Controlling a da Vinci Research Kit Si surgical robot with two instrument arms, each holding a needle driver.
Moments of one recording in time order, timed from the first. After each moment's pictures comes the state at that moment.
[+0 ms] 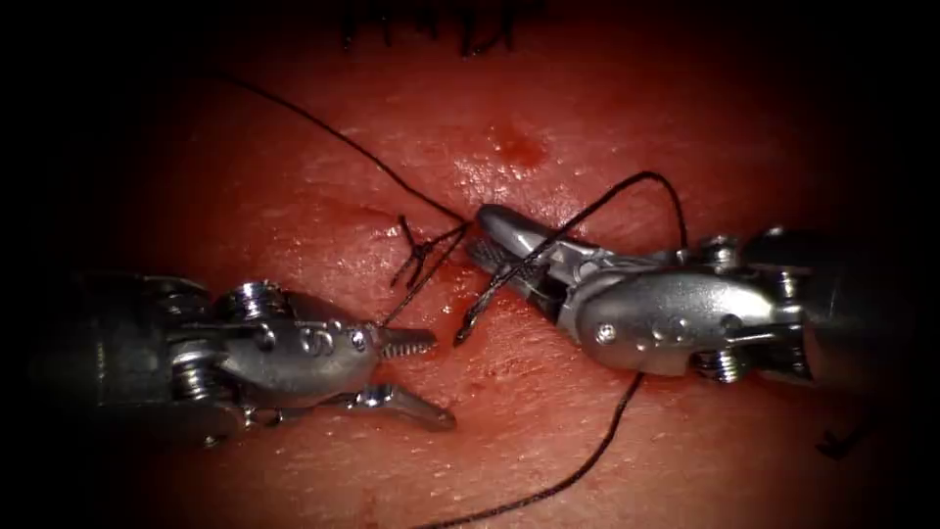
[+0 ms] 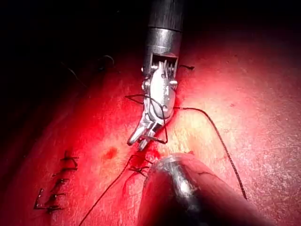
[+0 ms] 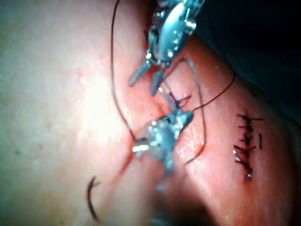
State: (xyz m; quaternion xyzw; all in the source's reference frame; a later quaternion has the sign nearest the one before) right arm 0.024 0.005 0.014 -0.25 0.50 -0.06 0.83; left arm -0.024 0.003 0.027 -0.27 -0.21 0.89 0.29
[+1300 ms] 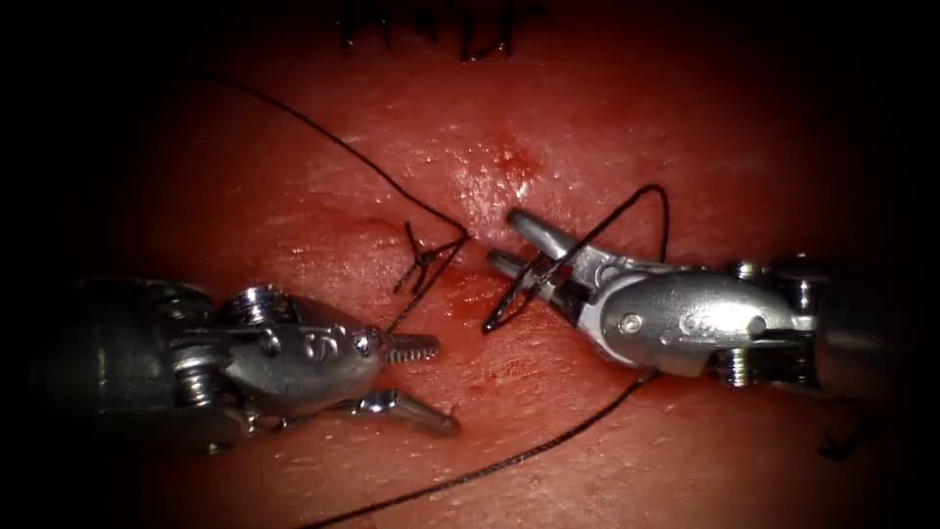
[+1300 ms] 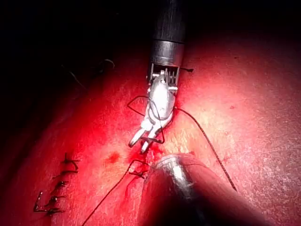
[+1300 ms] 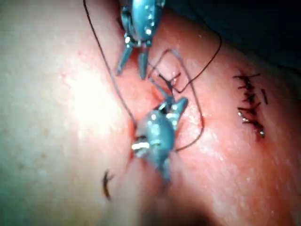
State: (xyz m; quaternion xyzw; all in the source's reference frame) right arm 0.022 0.003 0.016 -0.12 0.45 -0.01 0.89; left arm -0.024 0.003 0.026 -0.27 -0.22 0.89 0.29
